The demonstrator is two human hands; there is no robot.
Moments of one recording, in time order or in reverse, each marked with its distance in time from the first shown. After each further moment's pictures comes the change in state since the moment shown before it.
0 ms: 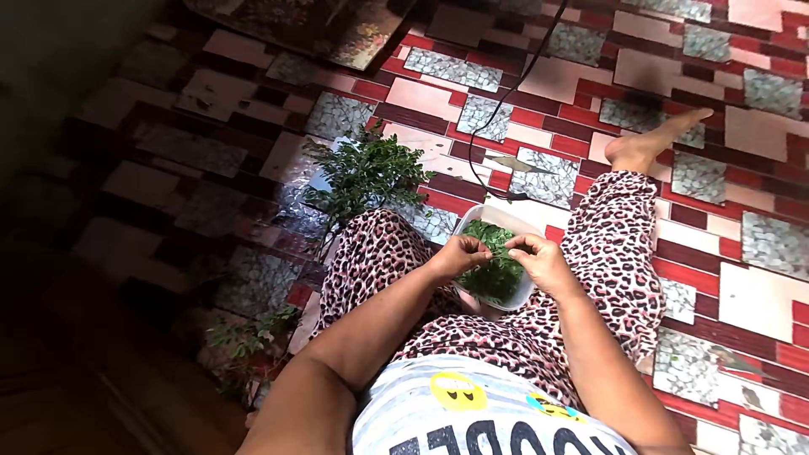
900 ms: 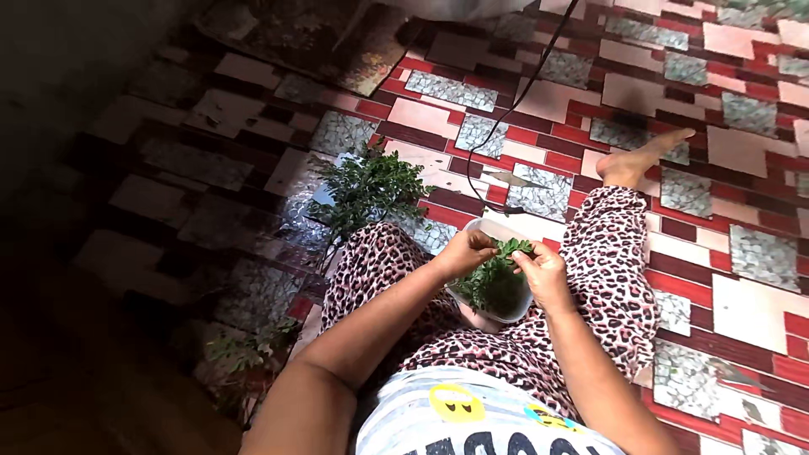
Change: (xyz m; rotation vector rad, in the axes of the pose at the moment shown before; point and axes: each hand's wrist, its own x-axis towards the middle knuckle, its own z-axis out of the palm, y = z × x) left_hand 0.008 0.044 -0.003 0.293 0.032 0.160; right_hand -0.002 -0.002 0.018 0.296 0.313 -0.029
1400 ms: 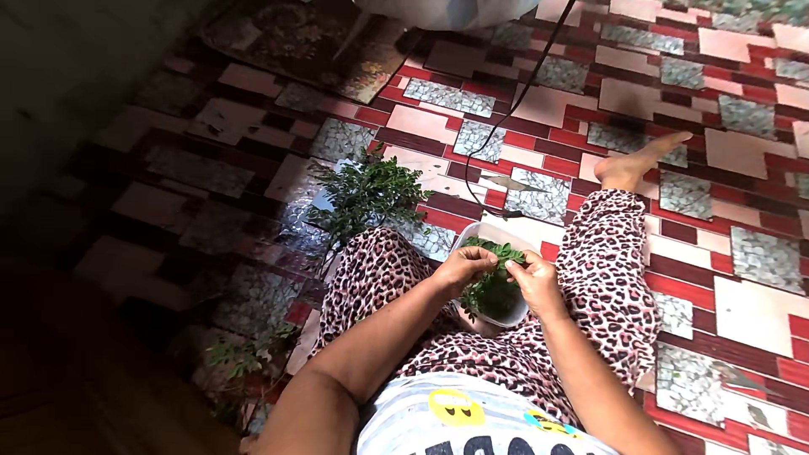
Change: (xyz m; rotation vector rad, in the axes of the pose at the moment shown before) left_hand -0.001 -0.028 0.026 -0.662 0.062 -0.291; right_hand -0.006 0.009 0.006 0.021 -0.022 0.068
